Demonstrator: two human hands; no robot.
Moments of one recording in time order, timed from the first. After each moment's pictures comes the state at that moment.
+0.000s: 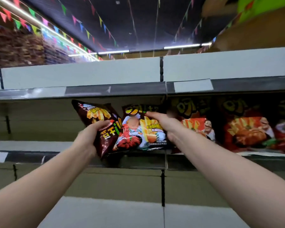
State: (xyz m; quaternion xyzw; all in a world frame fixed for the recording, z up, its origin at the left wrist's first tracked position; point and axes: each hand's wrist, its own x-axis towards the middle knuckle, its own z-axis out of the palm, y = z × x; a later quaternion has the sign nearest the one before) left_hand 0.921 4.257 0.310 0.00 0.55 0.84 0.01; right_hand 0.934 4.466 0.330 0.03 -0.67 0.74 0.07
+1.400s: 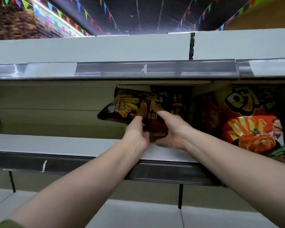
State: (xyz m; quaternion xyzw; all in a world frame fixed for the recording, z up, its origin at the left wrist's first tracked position) left_hand 0.830 4.305 0.302 0.00 0.35 0.93 0.07; right_hand 0.858 4.392 0.309 -0.04 -0.65 0.75 0.05
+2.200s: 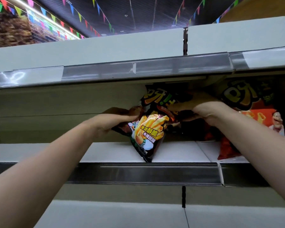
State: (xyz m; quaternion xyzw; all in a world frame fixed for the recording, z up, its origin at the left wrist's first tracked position) left_hand 0.802 4.234 0.327 0.24 0.82 0.52 0.06; right_hand 0.878 4.467 0.346 0.03 -0.81 0.55 0.19
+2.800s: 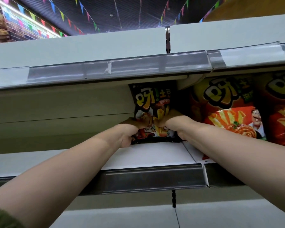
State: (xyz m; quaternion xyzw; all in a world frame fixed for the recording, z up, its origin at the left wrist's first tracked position) left_hand 0.805 4.326 0.305 0.14 0.72 0.66 0.17; right_hand 0.842 4.455 0.314 -0.10 -0.85 0.50 0.13
